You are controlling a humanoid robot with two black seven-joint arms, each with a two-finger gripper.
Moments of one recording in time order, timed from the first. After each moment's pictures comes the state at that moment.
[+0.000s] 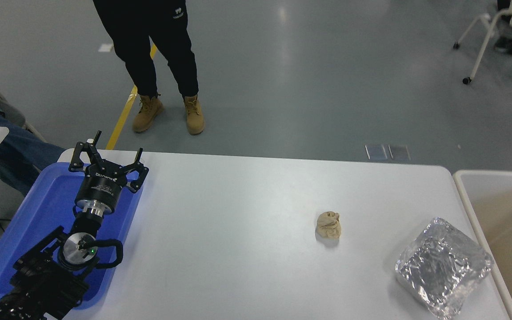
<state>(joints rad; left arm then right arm) -0.52 0.20 -1.00 -0.54 -0.09 -0.62 -0.36 1.85 -1.06 -1.32 0.86 -0.57 0.14 0.27</state>
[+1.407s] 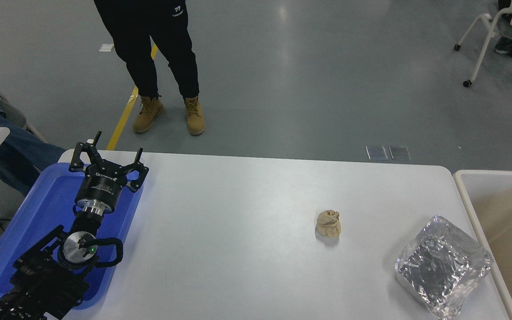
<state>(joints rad) -0.52 0.20 -1.00 -0.54 -0.09 -0.62 -0.36 0.62 -0.61 -0.57 0.13 -0.22 -0.01 0.25</state>
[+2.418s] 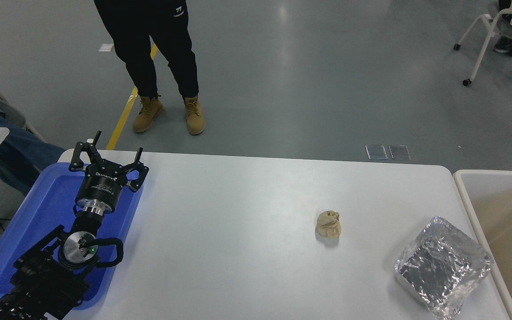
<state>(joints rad) -0.52 0.20 -1.00 -0.54 -0.09 -0.62 -0.36 0.79 -0.59 -0.57 0.16 -0.15 0.00 0.21</state>
